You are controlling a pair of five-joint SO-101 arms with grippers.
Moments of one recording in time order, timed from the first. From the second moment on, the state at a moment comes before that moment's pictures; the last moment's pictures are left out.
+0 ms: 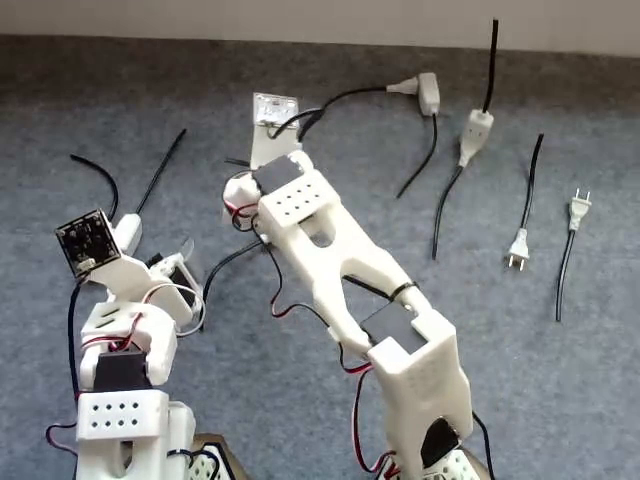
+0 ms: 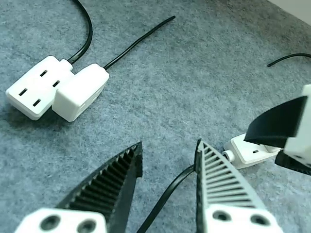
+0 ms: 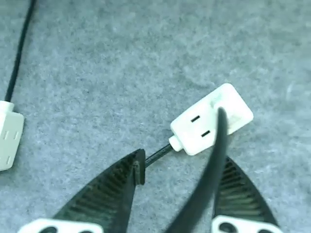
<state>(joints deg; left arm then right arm) -11.0 -77.4 80.6 42.1 27.2 -37.5 25.9 -20.1 69.2 -33.8</state>
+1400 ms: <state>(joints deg) -11.1 -77.4 80.6 42.1 27.2 -33.0 44.0 -30.3 61.1 -40.1</state>
